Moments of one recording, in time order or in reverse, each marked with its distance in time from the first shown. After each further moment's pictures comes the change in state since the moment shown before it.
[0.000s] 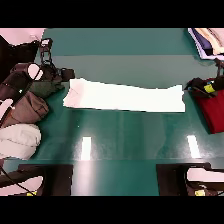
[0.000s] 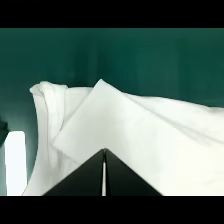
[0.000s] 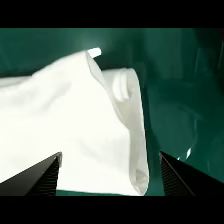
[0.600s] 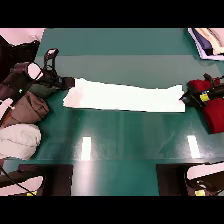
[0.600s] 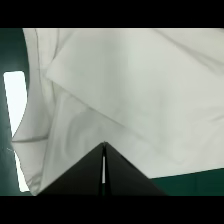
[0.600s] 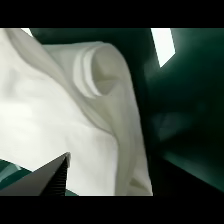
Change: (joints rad) left arm 0.000 0.000 0.003 -0.021 -0.218 0.019; right arm -0.092 -0.230 0.009 0.178 0.119 -0.150
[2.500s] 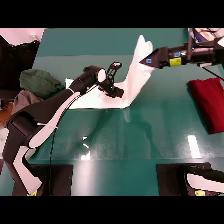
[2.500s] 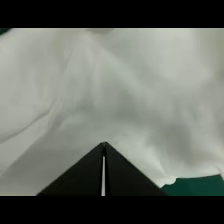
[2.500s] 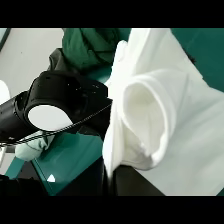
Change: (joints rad) left arm -0.411 -0.551 0.562 -0.028 -0.122 0.032; right arm 0.624 0.335 0.224 0.424 -0.136 -0.057
